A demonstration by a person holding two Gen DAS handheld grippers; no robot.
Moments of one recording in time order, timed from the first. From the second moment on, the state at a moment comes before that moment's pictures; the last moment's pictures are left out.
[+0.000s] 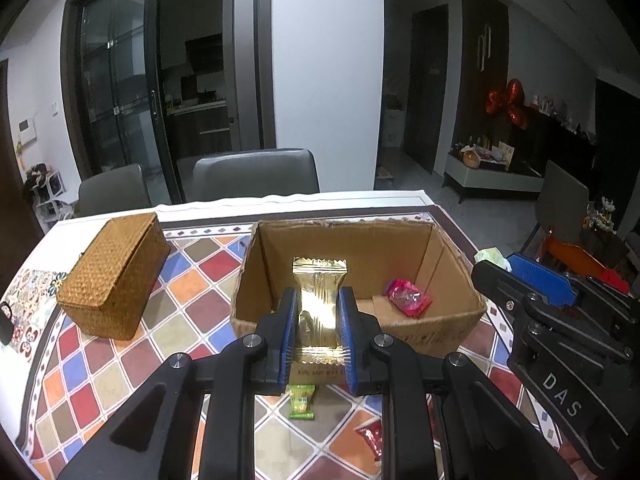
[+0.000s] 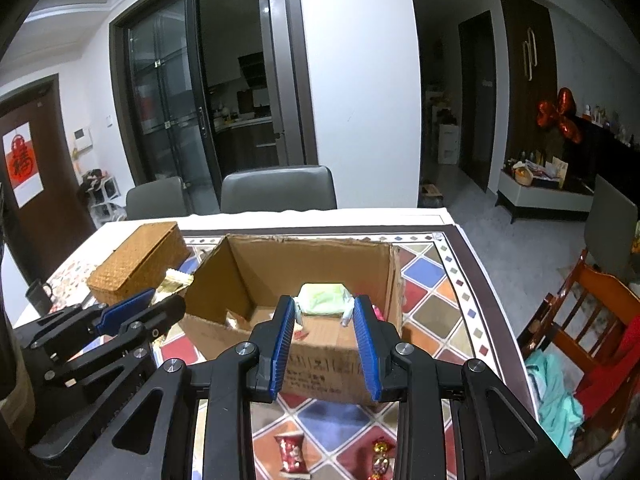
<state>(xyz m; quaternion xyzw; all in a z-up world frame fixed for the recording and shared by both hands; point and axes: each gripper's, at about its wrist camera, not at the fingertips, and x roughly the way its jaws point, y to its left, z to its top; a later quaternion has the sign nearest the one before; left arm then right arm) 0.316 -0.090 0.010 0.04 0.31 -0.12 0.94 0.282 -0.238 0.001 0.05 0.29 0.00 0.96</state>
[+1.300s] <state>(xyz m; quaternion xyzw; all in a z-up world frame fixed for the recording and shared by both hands) 0.392 -0.099 -0.013 0.05 0.33 -0.13 0.93 0.358 -0.233 -0.025 0.03 0.32 0.01 0.95</state>
